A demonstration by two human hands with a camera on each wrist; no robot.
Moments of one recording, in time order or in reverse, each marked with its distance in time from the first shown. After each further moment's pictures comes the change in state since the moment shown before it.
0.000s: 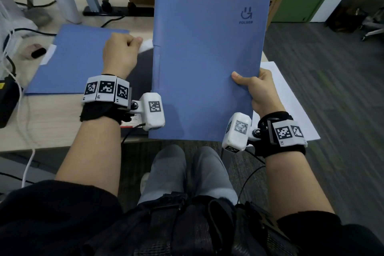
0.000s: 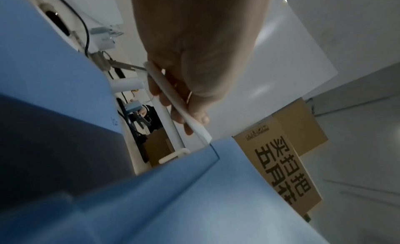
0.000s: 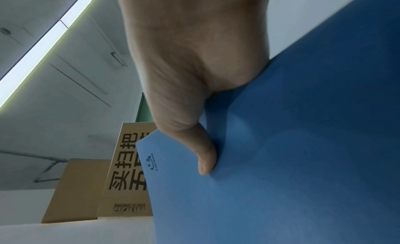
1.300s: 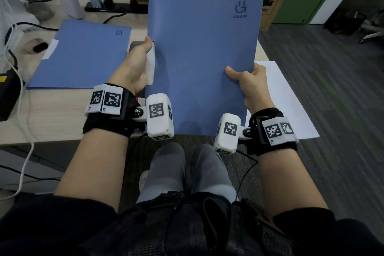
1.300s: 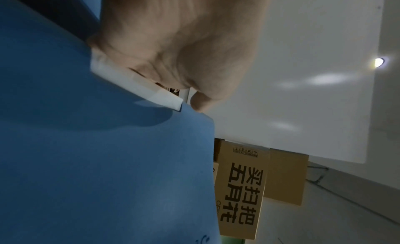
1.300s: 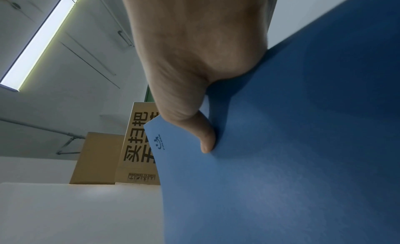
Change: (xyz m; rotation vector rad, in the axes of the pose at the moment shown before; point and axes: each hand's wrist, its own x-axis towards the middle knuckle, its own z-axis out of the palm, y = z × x) left_hand -0.027 0.009 0.010 -0.945 -0.464 -0.461; right_hand -0.011 -0.004 0.029 -0.043 0.085 -0.009
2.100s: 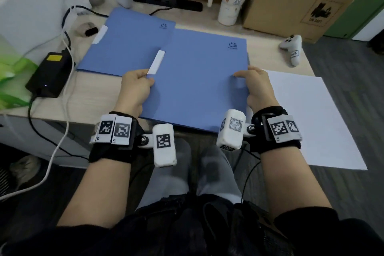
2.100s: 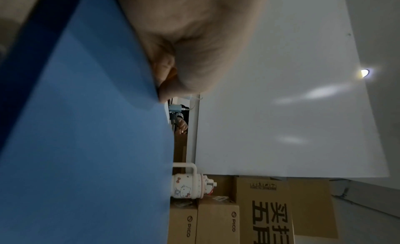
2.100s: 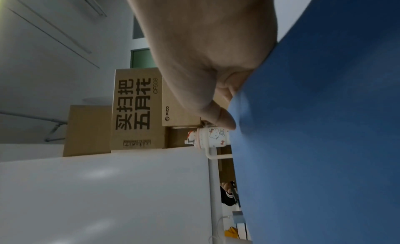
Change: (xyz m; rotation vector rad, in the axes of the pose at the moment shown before) left_hand -0.040 -0.044 -0.088 0.194 0.471 0.165; right_hand 0.022 0.020 0.090 -0.125 -0.061 0.211
